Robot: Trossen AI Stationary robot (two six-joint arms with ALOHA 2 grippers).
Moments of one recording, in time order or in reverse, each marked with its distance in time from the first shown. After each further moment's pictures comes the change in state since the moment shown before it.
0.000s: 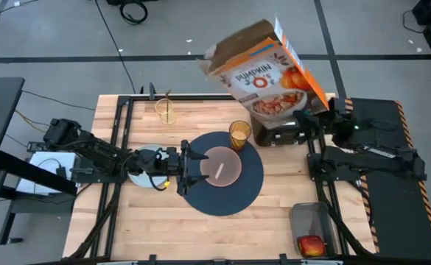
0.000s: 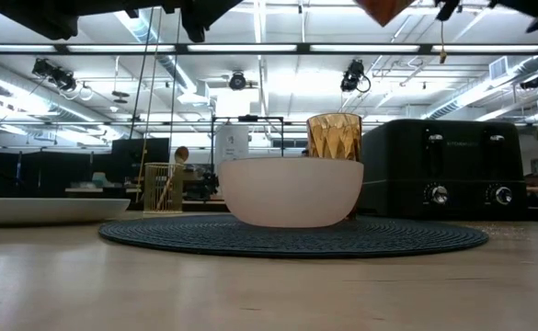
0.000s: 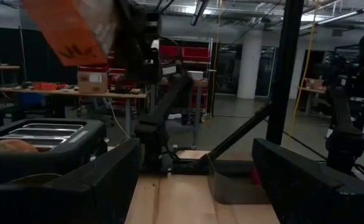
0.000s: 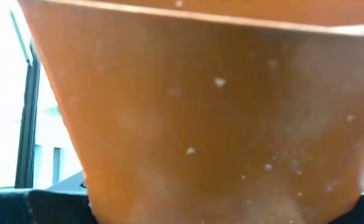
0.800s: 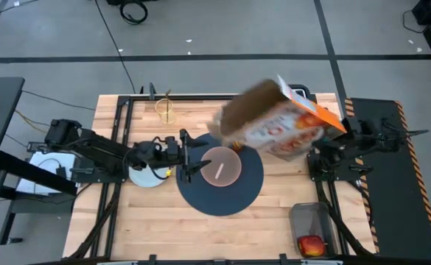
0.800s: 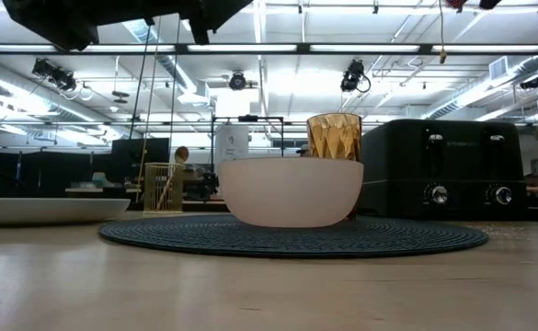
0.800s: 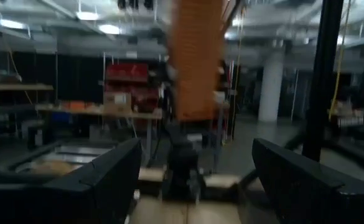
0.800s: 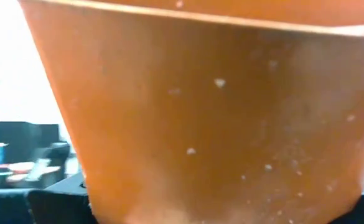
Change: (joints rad) left arm 0.097 0.013 0.001 0.105 0.003 0.015; right arm 0.684 -0.394 0.008 -0.579 0.410 -0.206
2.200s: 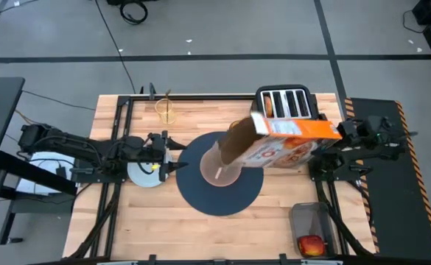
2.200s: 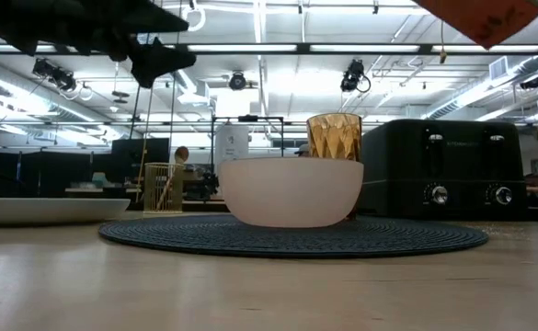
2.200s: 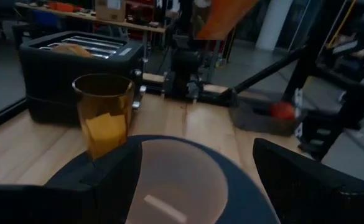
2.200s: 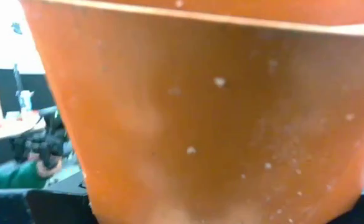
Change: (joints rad) left arm 0.071 -0.484 -0.198 -0.673 0.126 -0.181; right arm -0.103 -0.093 0.064 -0.368 -0.219 0.069
